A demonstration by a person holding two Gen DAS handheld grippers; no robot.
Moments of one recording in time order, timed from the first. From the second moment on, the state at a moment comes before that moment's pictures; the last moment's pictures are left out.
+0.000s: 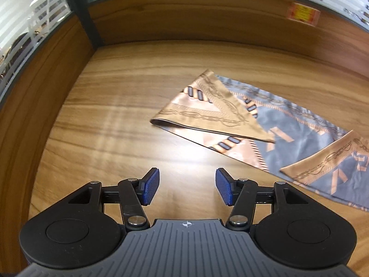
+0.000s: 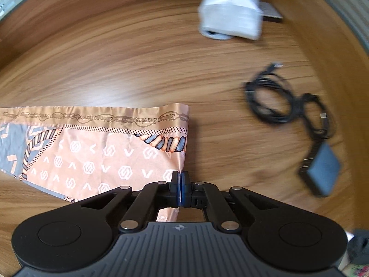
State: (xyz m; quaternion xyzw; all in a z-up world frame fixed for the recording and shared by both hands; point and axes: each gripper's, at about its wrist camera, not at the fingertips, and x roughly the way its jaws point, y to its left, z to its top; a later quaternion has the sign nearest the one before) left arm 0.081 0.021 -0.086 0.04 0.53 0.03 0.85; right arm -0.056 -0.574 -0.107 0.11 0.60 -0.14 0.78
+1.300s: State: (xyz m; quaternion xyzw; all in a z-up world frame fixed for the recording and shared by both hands) left arm 0.105 -0.157 -0.128 0.12 0.54 -0.14 0.82; right arm -0.110 -0.641 -0.080 0.13 0.57 -0.14 0.80
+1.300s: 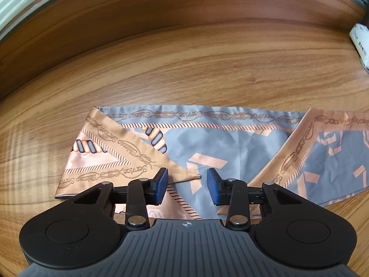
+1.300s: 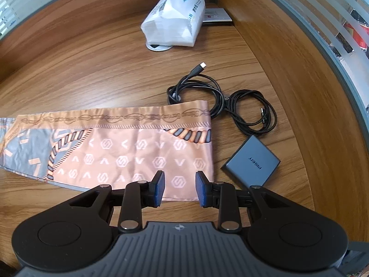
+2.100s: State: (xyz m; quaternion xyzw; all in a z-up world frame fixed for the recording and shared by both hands) left arm 0.081 -0.158 -0.072 0.04 0.51 -0.18 0.84; right arm -0.072 -0.562 -0.067 0.16 0.54 -0.03 0.83
